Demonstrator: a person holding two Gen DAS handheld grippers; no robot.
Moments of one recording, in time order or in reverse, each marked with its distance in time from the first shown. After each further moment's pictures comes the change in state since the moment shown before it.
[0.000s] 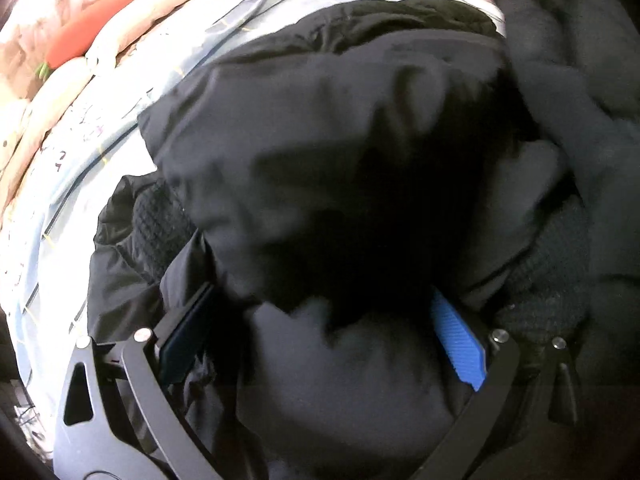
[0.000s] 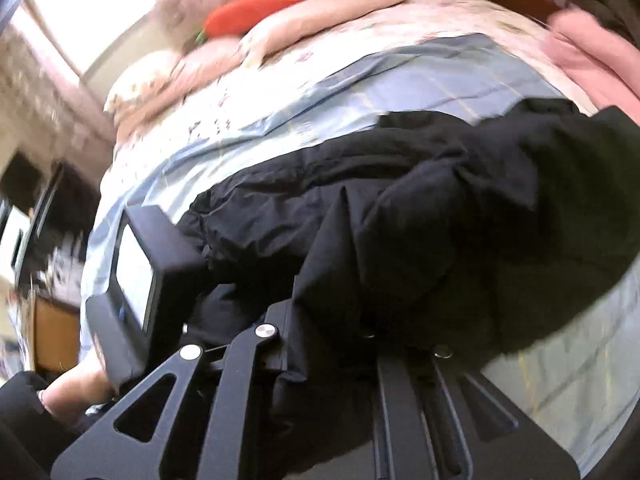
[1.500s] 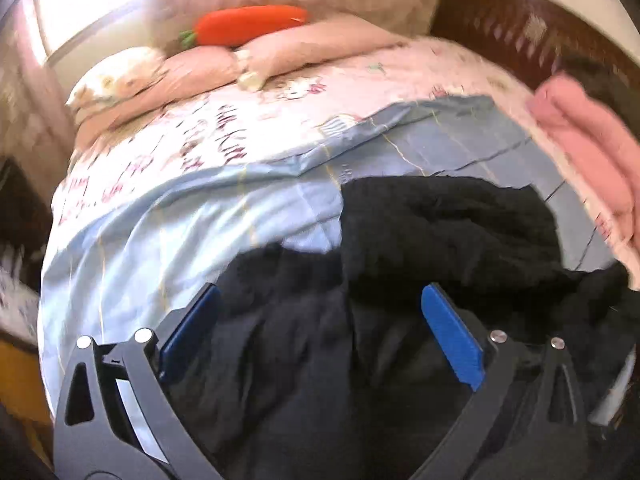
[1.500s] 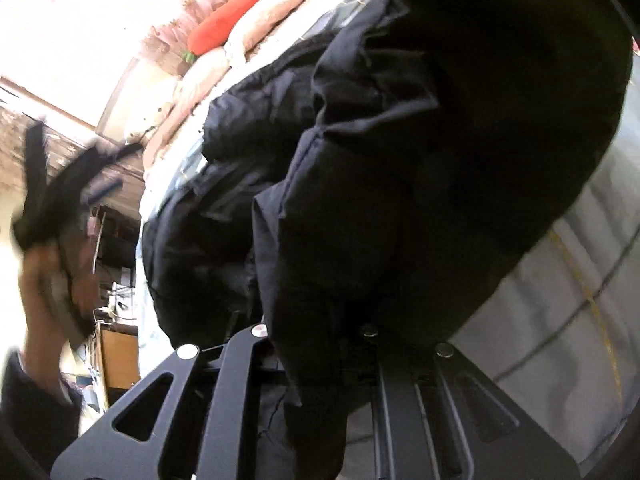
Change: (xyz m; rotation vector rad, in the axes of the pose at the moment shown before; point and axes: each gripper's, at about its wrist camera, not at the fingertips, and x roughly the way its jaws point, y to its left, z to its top) left arm -0.106 0.059 0.043 -0.442 -0.211 0.209; right arm -0.043 -0.094 -0.148 0.313 -0.012 0.209
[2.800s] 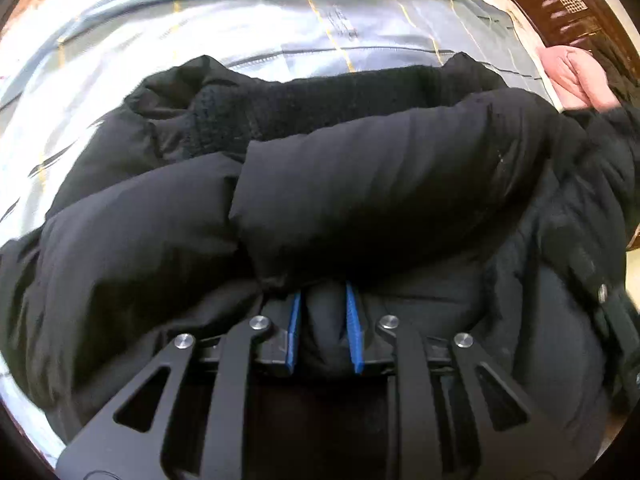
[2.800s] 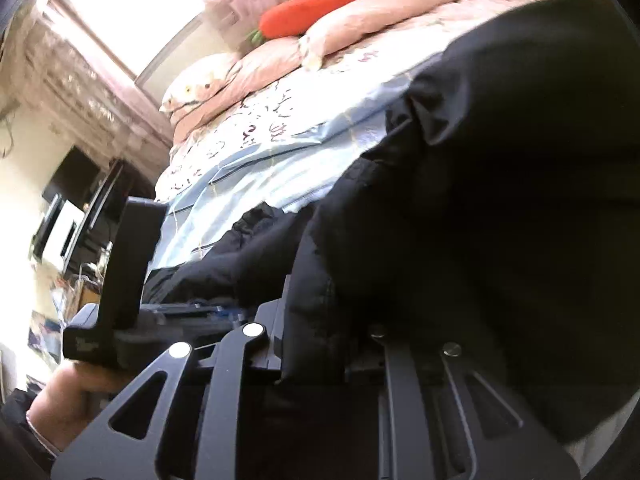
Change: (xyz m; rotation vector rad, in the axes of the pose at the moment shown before) left arm 0.112 0.027 -0.063 -0.194 0.489 -0.296; right arm 0.111 0.122 0.142 -0.357 -0.004 0.042
